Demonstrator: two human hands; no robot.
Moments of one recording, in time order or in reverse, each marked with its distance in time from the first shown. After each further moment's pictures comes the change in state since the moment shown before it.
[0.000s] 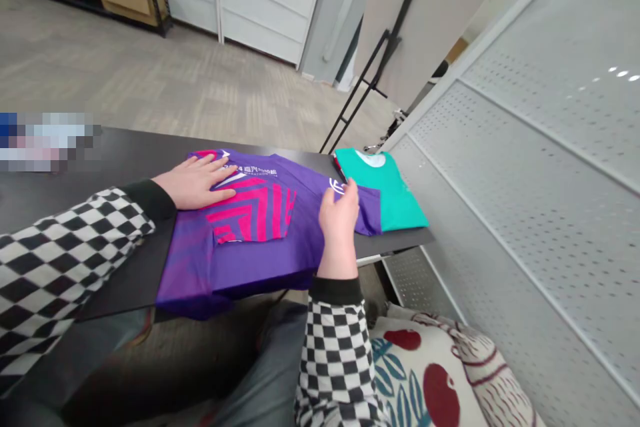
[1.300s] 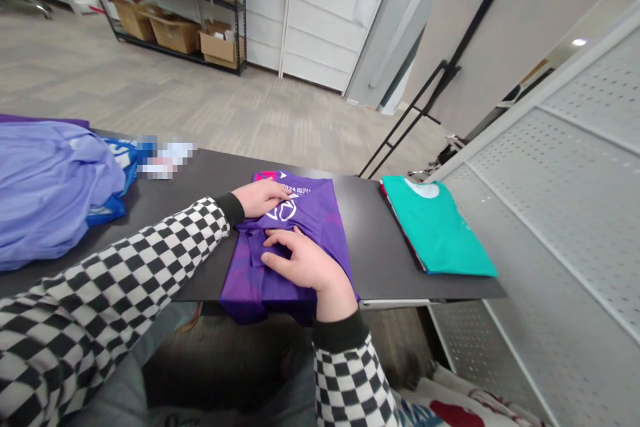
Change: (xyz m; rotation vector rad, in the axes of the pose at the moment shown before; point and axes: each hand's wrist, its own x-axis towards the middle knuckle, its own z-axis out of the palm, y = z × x) left_hand 0.009 -0.010 -0.002 -0.246 0.282 0.397; right_hand -0.080 -0.114 0.024 0.467 -1.001 -0.622
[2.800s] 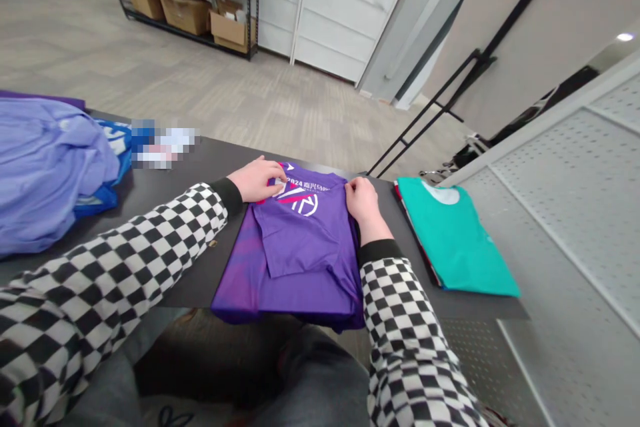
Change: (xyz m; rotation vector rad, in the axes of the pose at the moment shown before) left_hand -0.001 -0.026 -0.013 0.056 0.056 -0.240; right_hand 0.087 0.178 -0.136 -0.641 0.584 0.367
